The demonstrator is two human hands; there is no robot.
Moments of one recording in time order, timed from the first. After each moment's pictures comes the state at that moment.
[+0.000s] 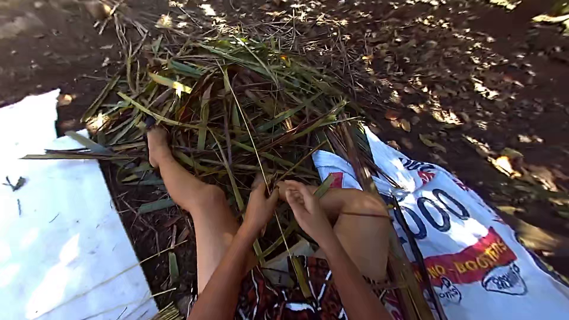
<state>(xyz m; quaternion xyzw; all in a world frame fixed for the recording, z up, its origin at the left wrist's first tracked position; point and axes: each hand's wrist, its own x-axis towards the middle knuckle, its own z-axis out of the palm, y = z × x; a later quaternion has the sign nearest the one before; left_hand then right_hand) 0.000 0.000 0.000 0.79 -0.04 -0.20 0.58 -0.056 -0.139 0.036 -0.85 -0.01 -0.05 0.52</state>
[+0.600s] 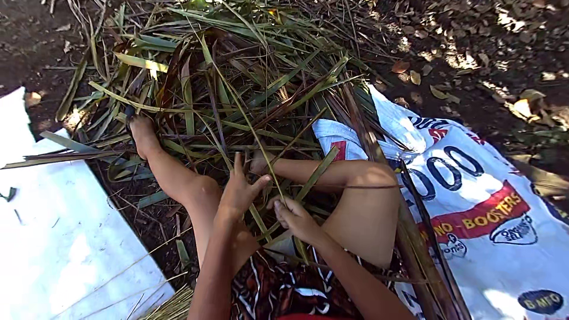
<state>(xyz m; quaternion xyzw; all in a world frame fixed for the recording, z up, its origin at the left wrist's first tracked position) 0.013 0.044 -0.004 0.86 -0.01 -0.23 0.45 -0.088 -0.124 -0.016 -0.68 0.04 0.19 0.71</state>
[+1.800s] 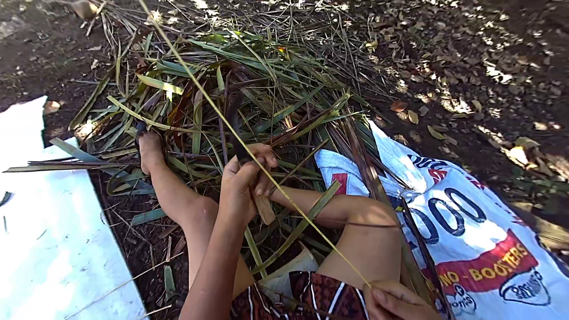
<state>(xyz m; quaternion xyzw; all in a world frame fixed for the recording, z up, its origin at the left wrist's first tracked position) 0.034 0.015 0.093 0.36 -0.11 -0.07 0.92 -0.164 -0.245 0.054 -0.59 -0.07 0.26 0.76</state>
